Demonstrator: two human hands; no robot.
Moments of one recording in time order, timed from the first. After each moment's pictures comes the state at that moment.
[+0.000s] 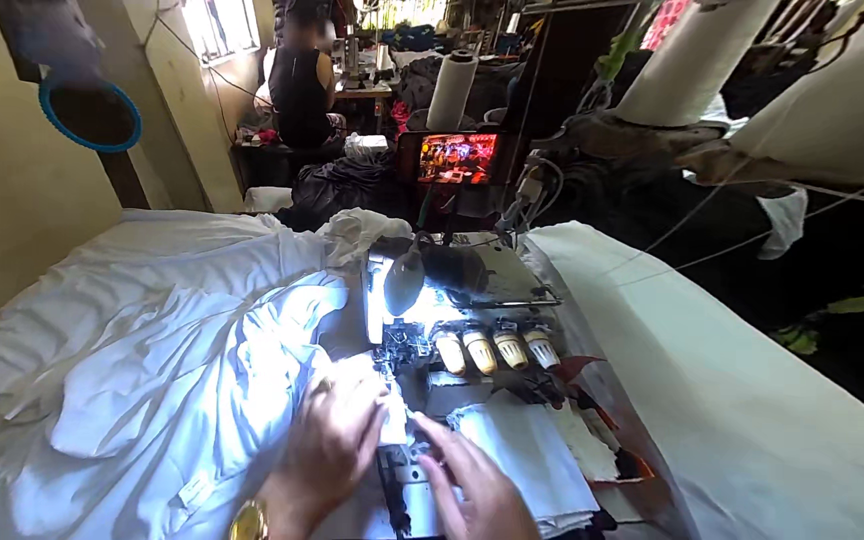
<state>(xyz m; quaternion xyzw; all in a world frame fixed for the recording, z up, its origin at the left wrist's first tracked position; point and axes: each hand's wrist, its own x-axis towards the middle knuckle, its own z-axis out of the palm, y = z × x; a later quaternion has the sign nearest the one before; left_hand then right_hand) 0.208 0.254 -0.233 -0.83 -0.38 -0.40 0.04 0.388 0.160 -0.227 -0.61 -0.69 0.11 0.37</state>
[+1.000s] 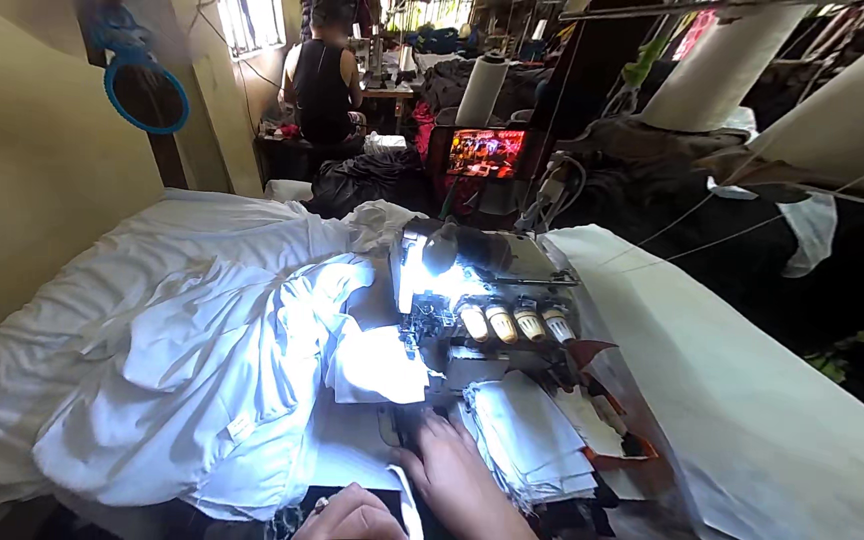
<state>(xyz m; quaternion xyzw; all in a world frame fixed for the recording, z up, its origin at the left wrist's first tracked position) 0.160 0.110 -0.208 -0.76 -0.33 -0.42 -0.38 0.373 0.173 -0.262 -0.64 -0.74 0.22 0.05</state>
